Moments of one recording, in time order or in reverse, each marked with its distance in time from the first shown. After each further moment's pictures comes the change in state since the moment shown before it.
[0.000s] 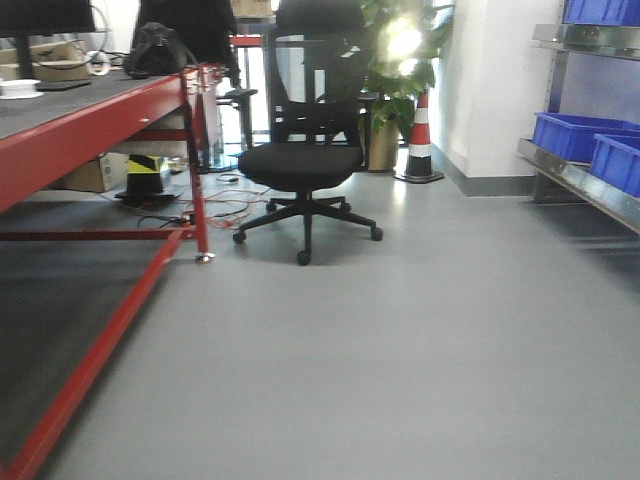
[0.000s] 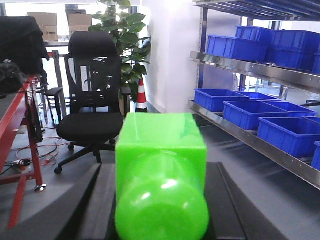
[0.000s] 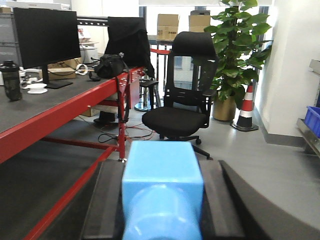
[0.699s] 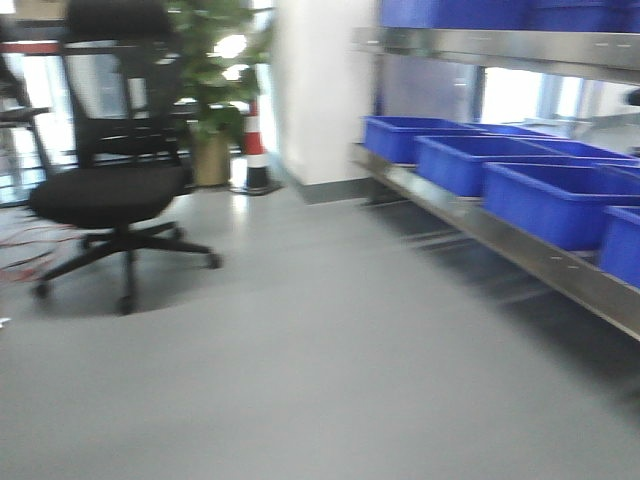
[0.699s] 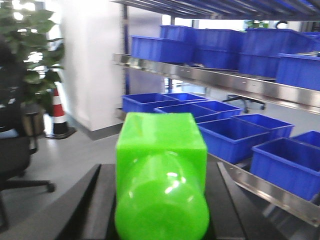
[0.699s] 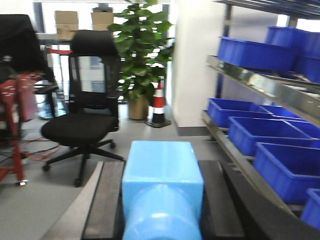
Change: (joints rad) left arm 0.000 0.000 0.000 0.000 0.000 0.000; right arm 0.000 0.000 0.000 0.000 0.000 0.000
